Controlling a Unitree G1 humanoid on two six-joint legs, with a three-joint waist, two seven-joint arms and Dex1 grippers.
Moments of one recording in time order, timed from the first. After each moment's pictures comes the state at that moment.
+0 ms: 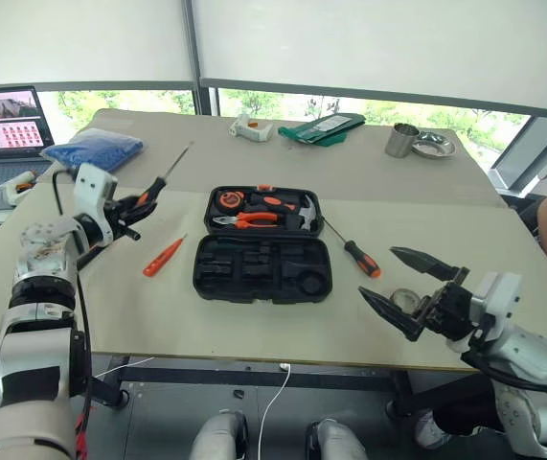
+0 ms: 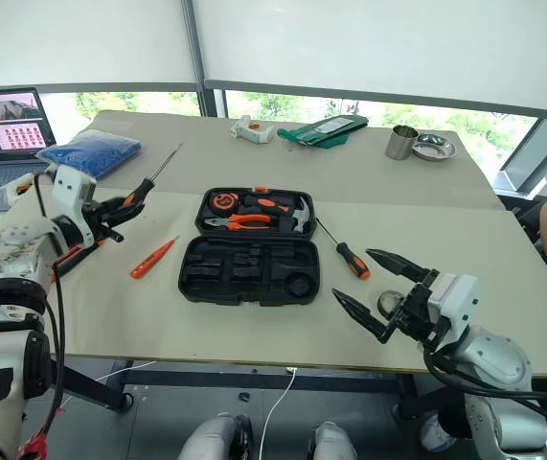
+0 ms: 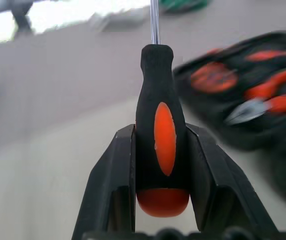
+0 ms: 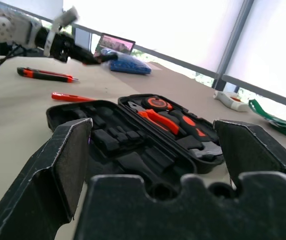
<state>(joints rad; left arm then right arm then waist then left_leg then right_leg) -0.91 0.71 0.10 0.89 -0.21 -0.12 -1.15 0.06 -0.58 -0.26 -0.39 0.56 -0.02 0.86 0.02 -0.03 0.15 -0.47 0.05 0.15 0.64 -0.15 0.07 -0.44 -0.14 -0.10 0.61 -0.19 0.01</state>
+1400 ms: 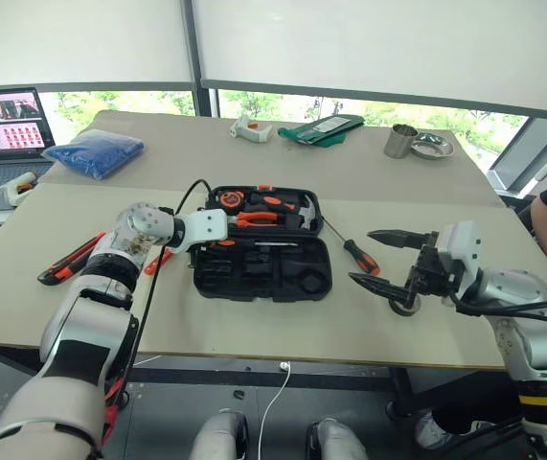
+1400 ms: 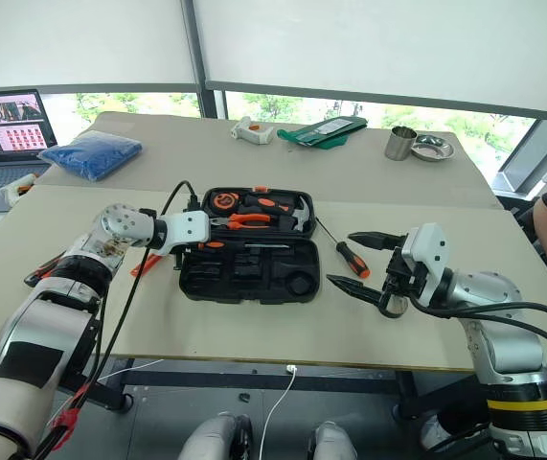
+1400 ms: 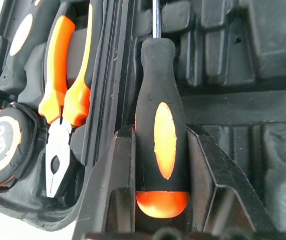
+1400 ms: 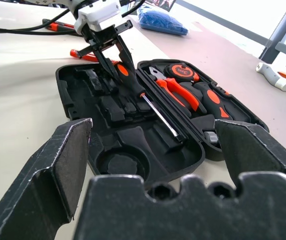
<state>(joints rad) -1.10 0.53 -0.30 1.17 0.28 -0.48 -1.06 -0.27 -0.70 -0.12 -0.14 0.48 0.15 1.03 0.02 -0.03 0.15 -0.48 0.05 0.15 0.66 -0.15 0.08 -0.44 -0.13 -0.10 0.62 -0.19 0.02</state>
